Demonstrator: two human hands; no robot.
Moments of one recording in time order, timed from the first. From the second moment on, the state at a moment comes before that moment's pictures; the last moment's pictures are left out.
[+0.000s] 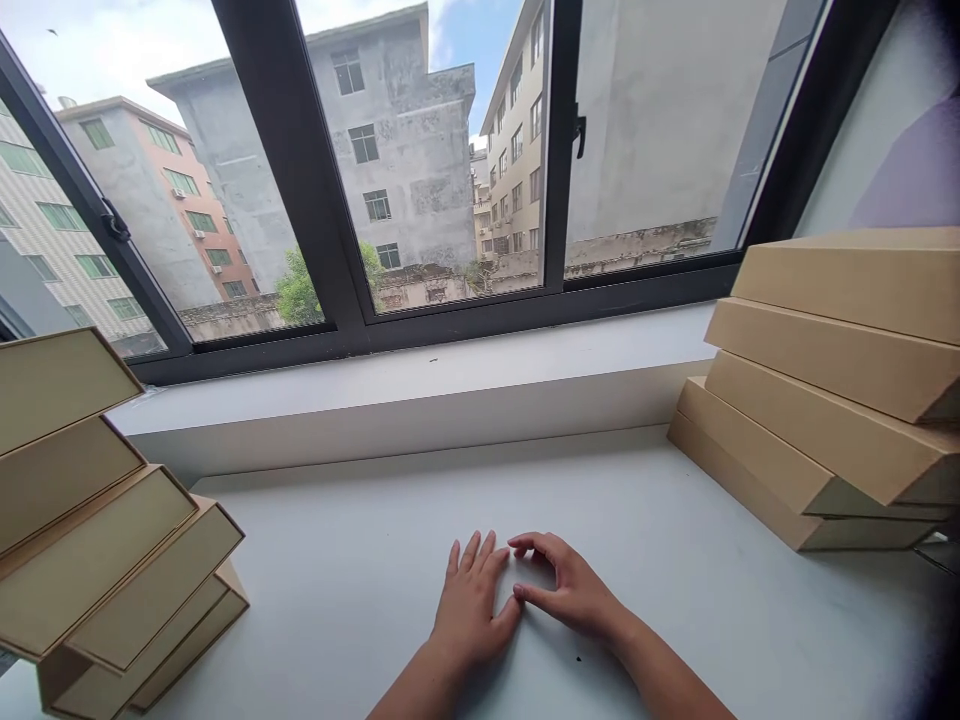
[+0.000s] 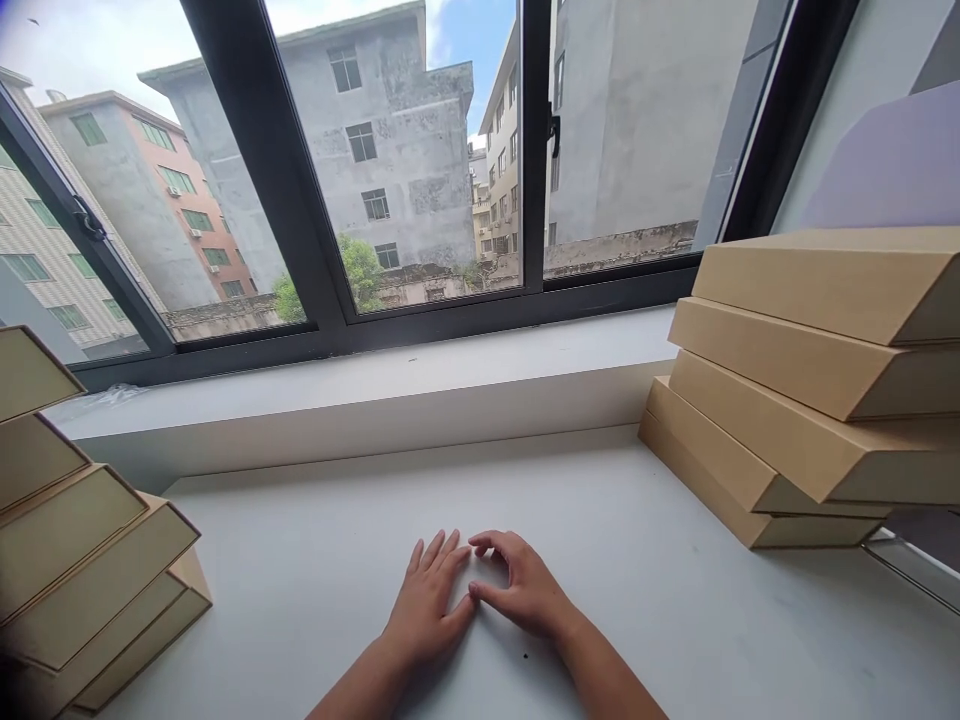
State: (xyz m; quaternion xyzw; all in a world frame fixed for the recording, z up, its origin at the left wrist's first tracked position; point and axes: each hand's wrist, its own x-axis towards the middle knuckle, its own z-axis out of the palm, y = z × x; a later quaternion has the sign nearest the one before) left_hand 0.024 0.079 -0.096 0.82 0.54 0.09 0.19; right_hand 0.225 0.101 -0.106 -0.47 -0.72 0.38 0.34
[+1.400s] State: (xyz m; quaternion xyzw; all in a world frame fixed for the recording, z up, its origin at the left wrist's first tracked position) left_hand 0.028 0.078 -0.087 0.80 0.55 0.07 0.22; right_hand 0.237 0.103 -0.110 -0.47 -0.63 0.47 0.40
